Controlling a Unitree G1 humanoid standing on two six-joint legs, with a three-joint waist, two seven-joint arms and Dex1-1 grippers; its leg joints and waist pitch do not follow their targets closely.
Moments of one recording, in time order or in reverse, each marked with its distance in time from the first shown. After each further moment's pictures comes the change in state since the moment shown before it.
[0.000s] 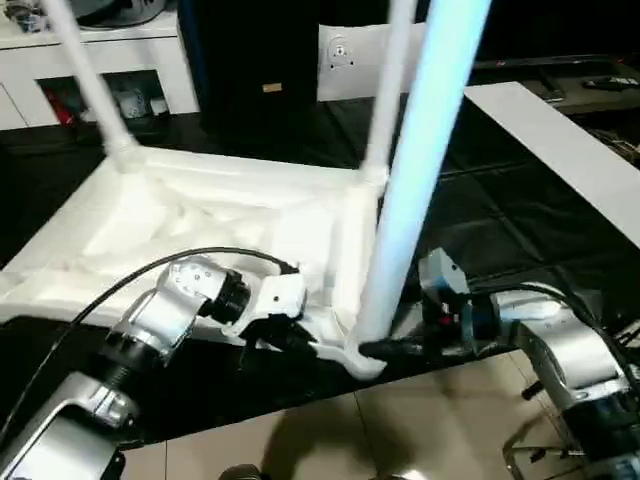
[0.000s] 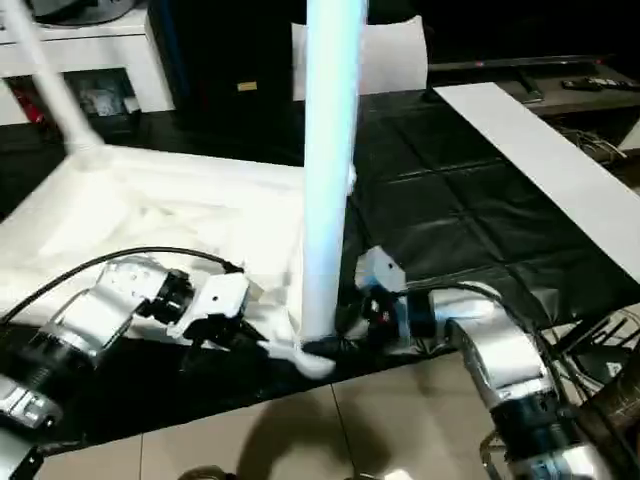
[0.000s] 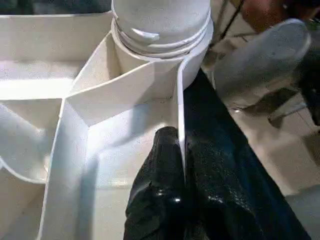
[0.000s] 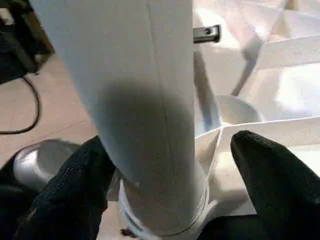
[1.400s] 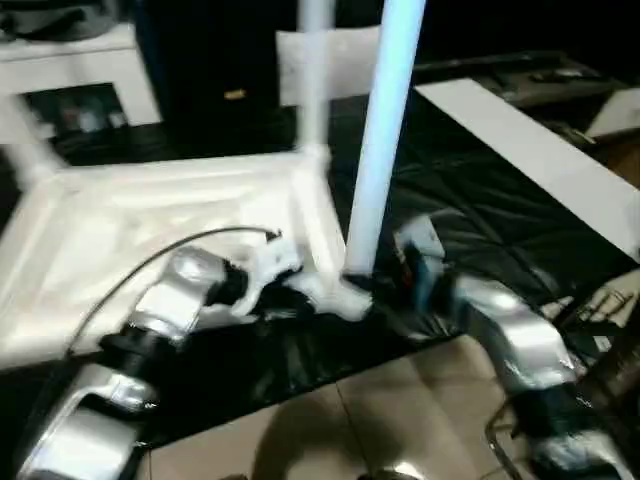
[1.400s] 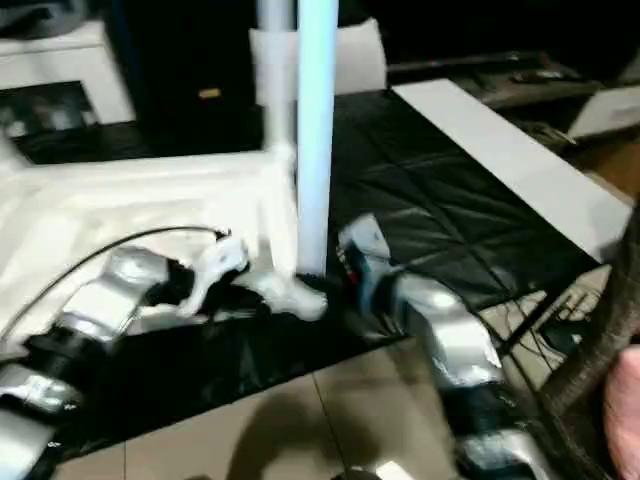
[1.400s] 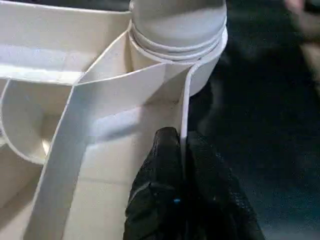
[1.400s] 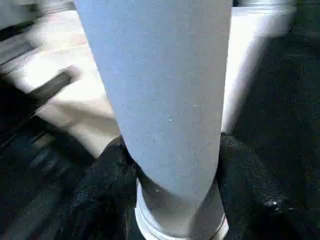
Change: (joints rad) left arm -0.035 -0.176 0.178 0.057 0.025 0.404 0.470; right arm -0.123 0.356 -0.134 0.107 -0.122 0.208 -0.704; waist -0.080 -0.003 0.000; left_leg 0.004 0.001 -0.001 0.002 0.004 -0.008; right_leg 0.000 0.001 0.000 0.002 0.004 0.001
